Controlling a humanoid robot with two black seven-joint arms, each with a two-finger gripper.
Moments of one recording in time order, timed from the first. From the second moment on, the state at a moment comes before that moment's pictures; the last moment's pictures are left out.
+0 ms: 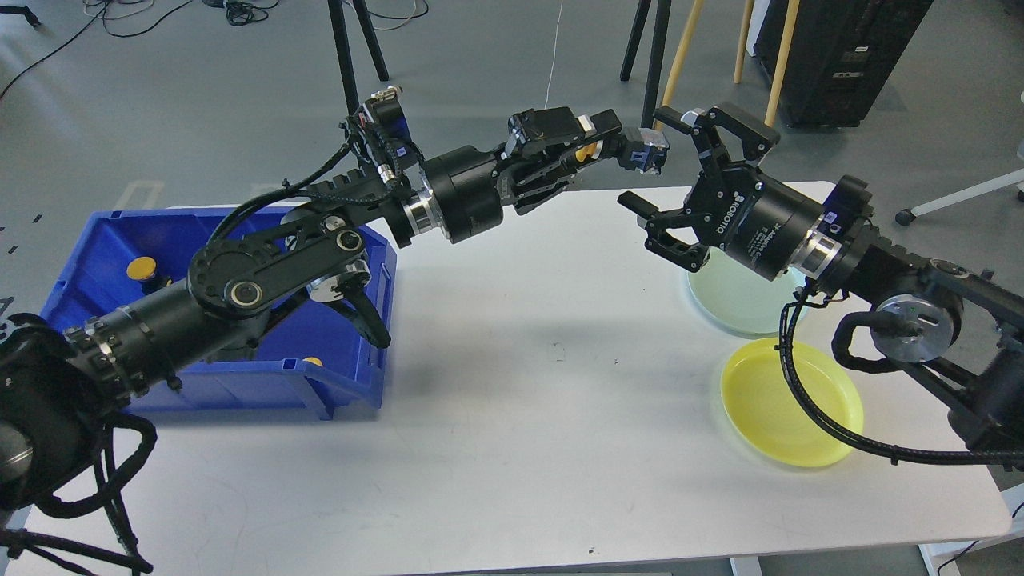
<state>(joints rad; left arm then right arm) -1.01 0.19 -0.36 -0.97 0.74 -0.34 -0.49 0.71 -0.59 0.60 1.35 -0.16 0.37 0.18</state>
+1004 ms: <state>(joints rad) -1.00 0.17 -0.37 -0.97 0.73 -0.24 -0.49 0.67 -0.57 0.65 1.36 -0.15 0.31 0.18</state>
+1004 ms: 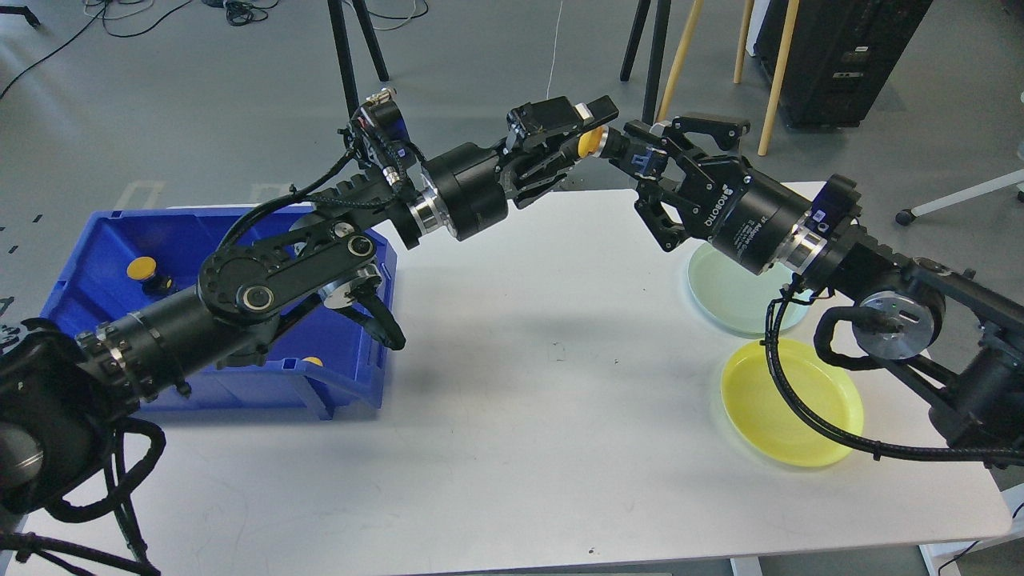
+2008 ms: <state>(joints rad) -1.21 0.83 0.13 -1.06 1.09 -0.42 -0.49 0.00 -0.61 0.92 1.47 0.36 -0.24 0.12</state>
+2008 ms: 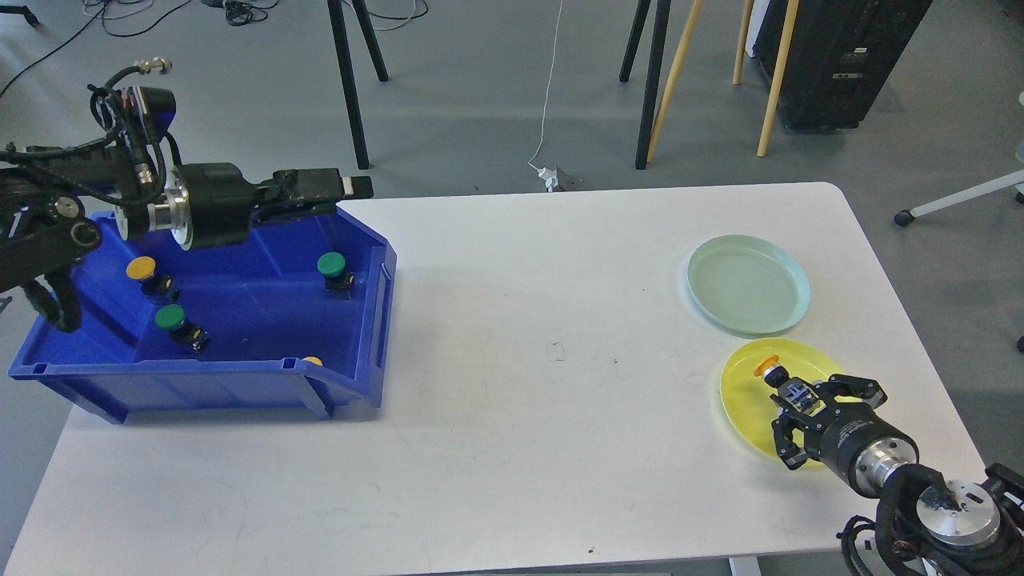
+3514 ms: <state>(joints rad) -0.97 0.63 0.18 -0.44 1.47 -0.38 -0.49 0.14 -0.62 1.15 1.55 0.36 -0.08 0.10</state>
